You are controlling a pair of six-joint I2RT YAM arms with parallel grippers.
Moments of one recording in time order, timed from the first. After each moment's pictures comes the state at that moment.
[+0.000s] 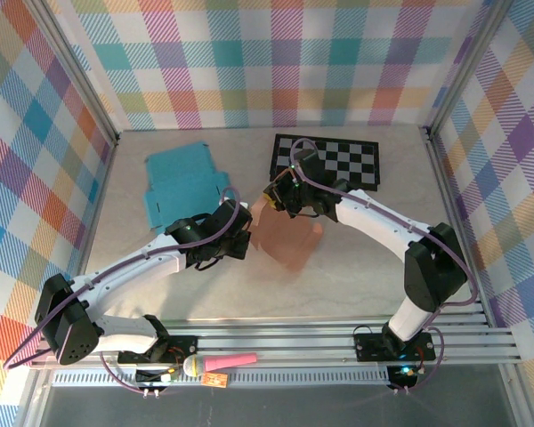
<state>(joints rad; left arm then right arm) -0.82 1.28 1.03 -0.77 -0.23 -0.47 0.65 1.66 1.30 -0.33 -0.28 1.46</state>
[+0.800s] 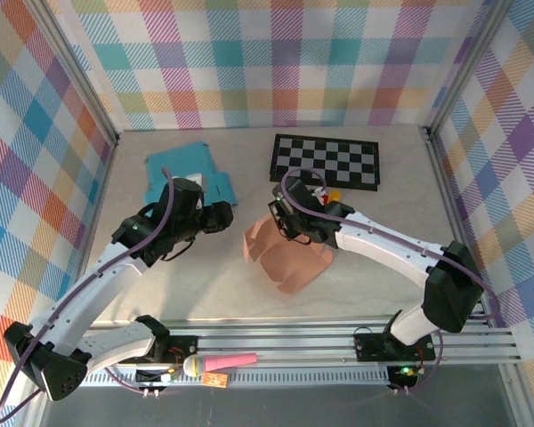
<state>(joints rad) -0.57 1.06 1.09 -0.76 -0.08 -0.62 0.86 1.51 1.20 -0.49 0.23 1.77</state>
